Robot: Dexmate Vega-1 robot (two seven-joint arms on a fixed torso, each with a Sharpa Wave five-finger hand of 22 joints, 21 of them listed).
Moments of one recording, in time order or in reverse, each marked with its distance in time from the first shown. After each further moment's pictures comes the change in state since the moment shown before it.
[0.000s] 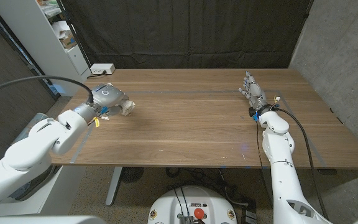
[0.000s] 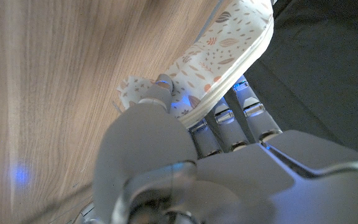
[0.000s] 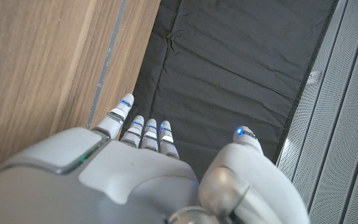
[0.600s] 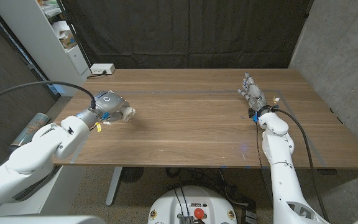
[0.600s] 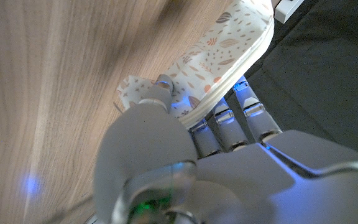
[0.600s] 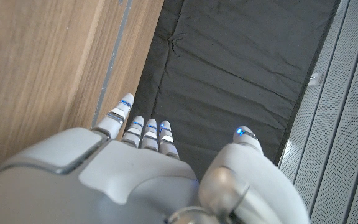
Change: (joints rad) left arm 0.021 0.052 0.055 0.027 -0.033 0.049 0.003; left_hand 0.000 0.000 0.004 -0.004 0.000 0.000 0.000 0.000 -0.001 0.000 0.000 0.008 0.000 0.000 0.000 0.008 0.000 0.000 0.000 0.000 0.000; right arm -0.008 0.001 -0.003 -0.004 -0.005 -0.002 0.000; right_hand 0.000 0.000 0.004 0.004 0.000 0.000 0.000 0.000 0.000 0.000 0.000 0.000 0.000 0.000 0.000 0.000 0.000 0.000 0.000 0.000 0.000
